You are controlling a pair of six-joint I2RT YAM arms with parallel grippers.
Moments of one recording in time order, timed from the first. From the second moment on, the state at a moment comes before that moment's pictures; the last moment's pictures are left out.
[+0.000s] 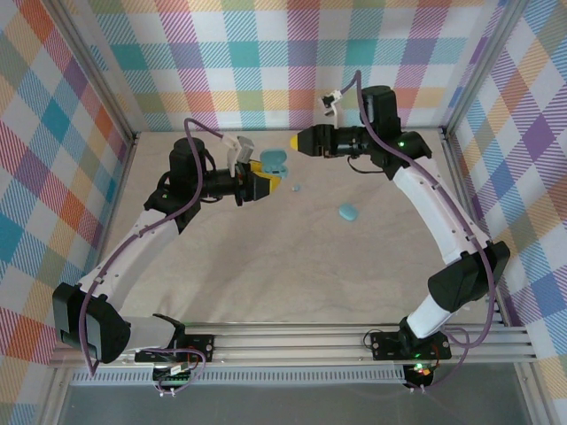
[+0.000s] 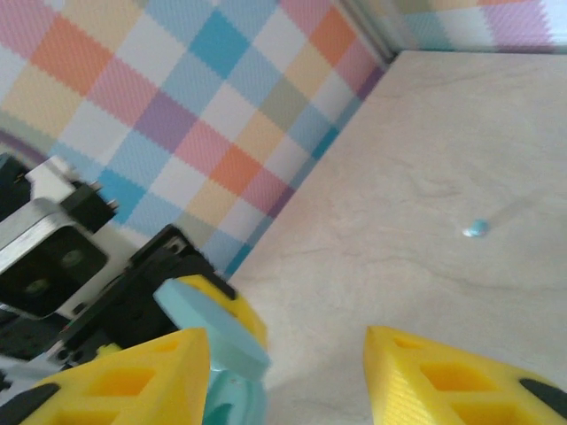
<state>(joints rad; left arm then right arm) -0.38 1.29 1.15 -0.11 0.88 -0.13 0.41 1.61 1.77 -0.63 -0.77 0.41</state>
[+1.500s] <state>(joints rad) -0.37 1.15 1.00 -0.22 0.73 -0.06 0.48 2.35 1.97 -0.76 -0.14 0.67</state>
